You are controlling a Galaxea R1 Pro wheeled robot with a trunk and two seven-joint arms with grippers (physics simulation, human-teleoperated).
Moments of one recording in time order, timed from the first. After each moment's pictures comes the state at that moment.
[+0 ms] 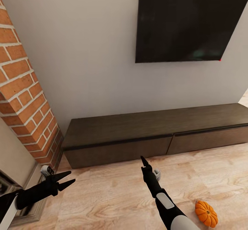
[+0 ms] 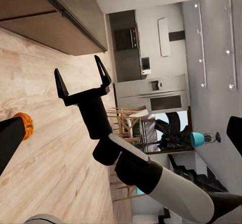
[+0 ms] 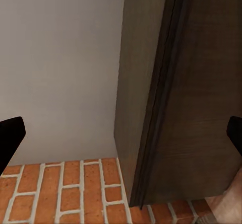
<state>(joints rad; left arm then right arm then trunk) -0.28 0.32 0.28 -1.03 0.43 1.05 -1.41 -0.58 0.17 -0.30 -0.33 -0.97 0.07 0.73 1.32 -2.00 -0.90</state>
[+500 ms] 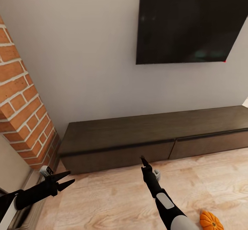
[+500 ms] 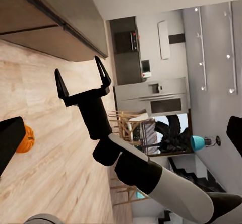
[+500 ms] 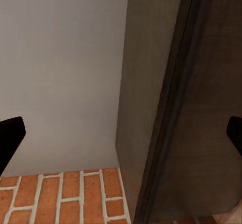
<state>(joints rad) -0.28 0.32 0.28 -1.03 0.43 1.05 -1.42 -0.58 0.17 -0.30 -0.33 -0.97 0.07 0.73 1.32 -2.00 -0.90</state>
